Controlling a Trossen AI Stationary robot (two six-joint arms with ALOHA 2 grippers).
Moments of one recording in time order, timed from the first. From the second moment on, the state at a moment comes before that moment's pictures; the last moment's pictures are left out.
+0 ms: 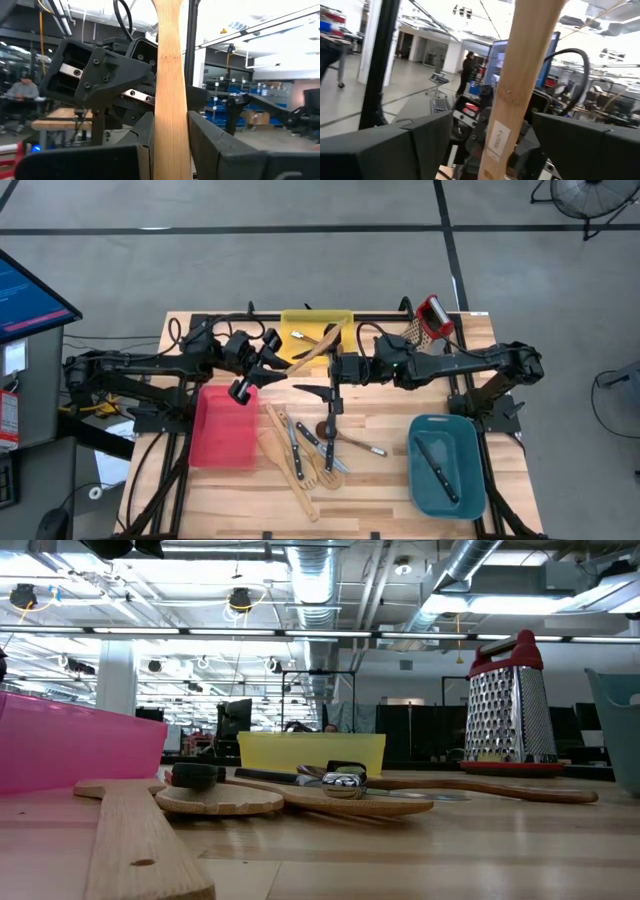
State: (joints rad) left arm 0.17 1.12 0.71 0.85 0.49 -0.29; right arm 0.06 1.59 1.34 0.48 -0.05 -0.26
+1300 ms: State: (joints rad) left arm 0.17 1.16 0.71 0.86 0.47 -0.67; right arm 0.07 1.59 1.34 0.47 -0.11 -0.24
